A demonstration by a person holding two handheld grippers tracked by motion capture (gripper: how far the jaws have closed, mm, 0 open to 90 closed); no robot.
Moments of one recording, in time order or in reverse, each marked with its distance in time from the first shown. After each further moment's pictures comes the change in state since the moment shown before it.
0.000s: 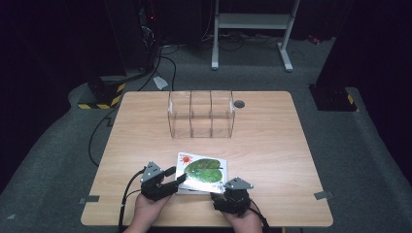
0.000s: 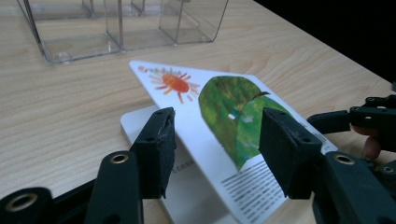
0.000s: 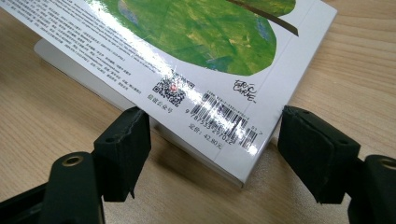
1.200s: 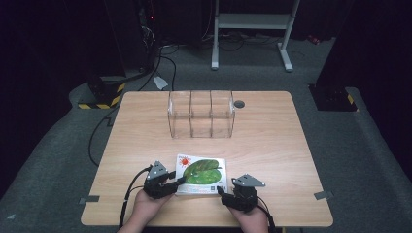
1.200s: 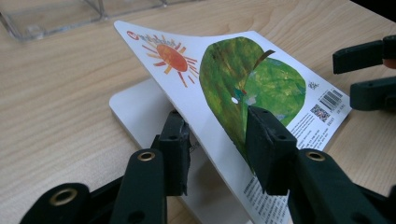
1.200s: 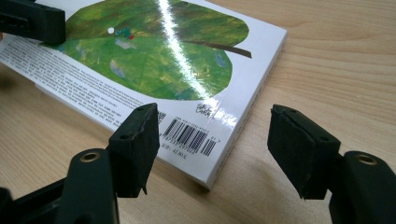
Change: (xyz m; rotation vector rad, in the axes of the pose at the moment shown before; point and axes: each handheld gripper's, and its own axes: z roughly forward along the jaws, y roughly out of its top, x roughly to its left) left arm 0.005 -0.004 0.011 0.093 -0.032 0.156; right arm -0.022 0.003 -0.013 -0.080 0.027 0.053
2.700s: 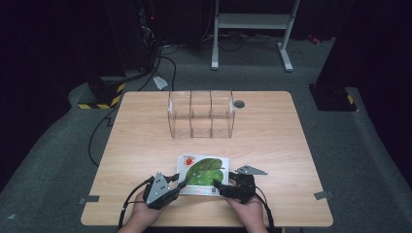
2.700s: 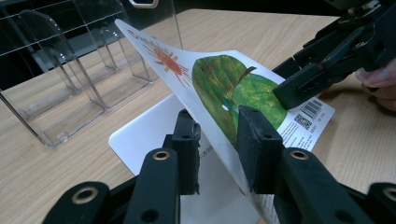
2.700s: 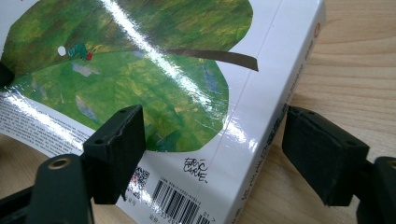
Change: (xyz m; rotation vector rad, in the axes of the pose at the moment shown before) left arm -0.031 -0.002 -0.021 -0.192 0.041 0.324; right arm -0.020 0.012 0.025 -0.015 0.155 0.158
